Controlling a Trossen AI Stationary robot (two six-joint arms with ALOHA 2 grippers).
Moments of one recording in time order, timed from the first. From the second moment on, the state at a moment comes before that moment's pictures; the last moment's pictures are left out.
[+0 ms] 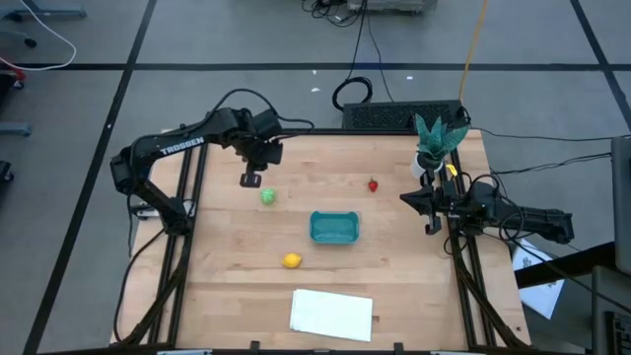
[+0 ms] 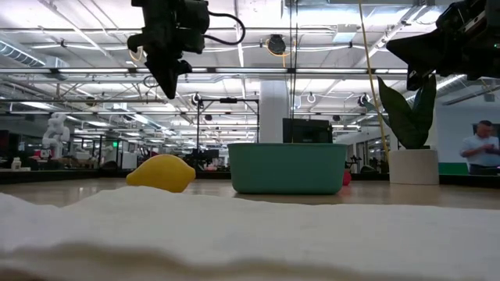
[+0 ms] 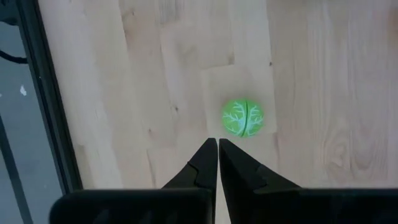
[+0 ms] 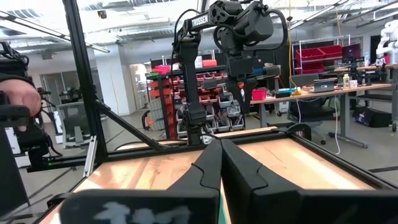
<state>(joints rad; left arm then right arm) 0.47 1.57 1.46 -1.23 0.06 0.60 -0.13 0.00 0.02 0.19 -0.07 0.14</state>
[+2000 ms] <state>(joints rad) 0.44 1.61 1.22 -1.07 0.13 0.77 -0.13 0.00 0.02 0.19 -0.07 0.14</state>
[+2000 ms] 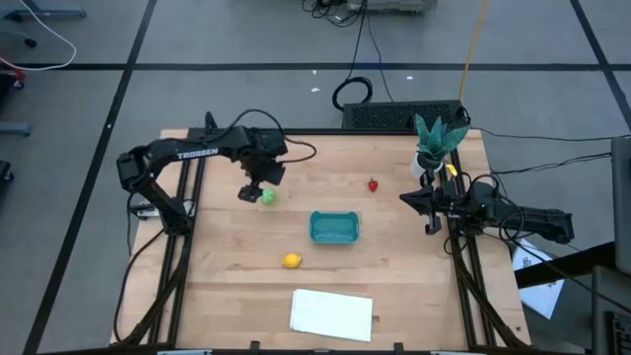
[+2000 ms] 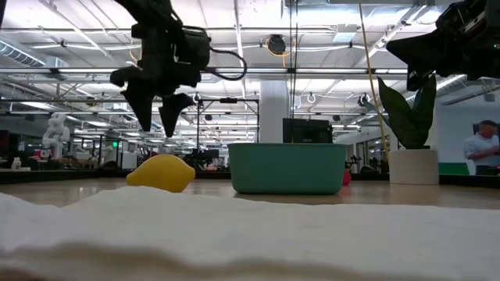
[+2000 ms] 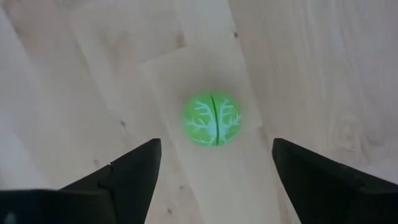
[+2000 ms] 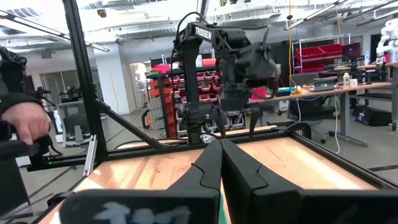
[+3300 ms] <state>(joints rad) 0.44 1.61 0.95 -0.72 0.20 0.80 -0.13 0.00 0.02 0.19 -0.07 0.14</state>
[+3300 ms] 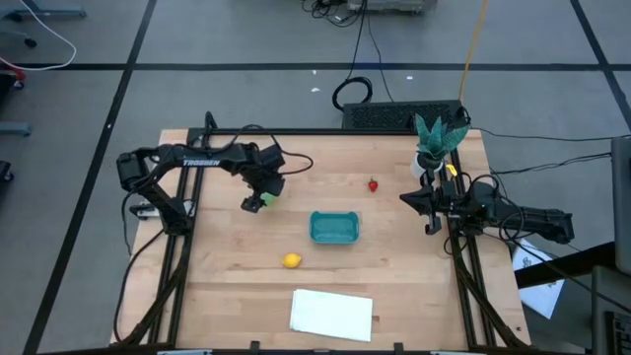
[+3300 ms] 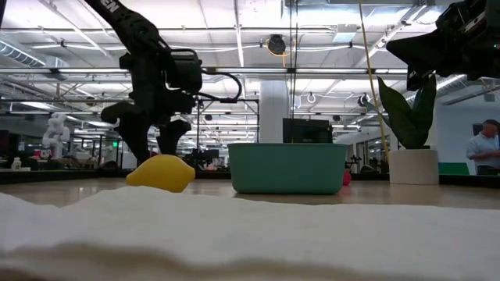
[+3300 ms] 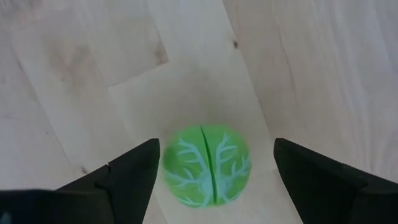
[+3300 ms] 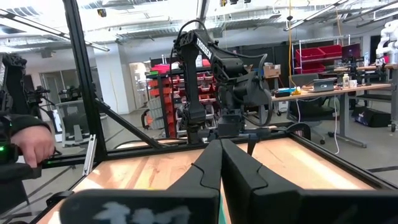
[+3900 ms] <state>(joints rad) 0.44 1.67 0.93 -0.68 0.18 0.78 -0.13 0.00 0.02 0.19 -0.07 0.14</state>
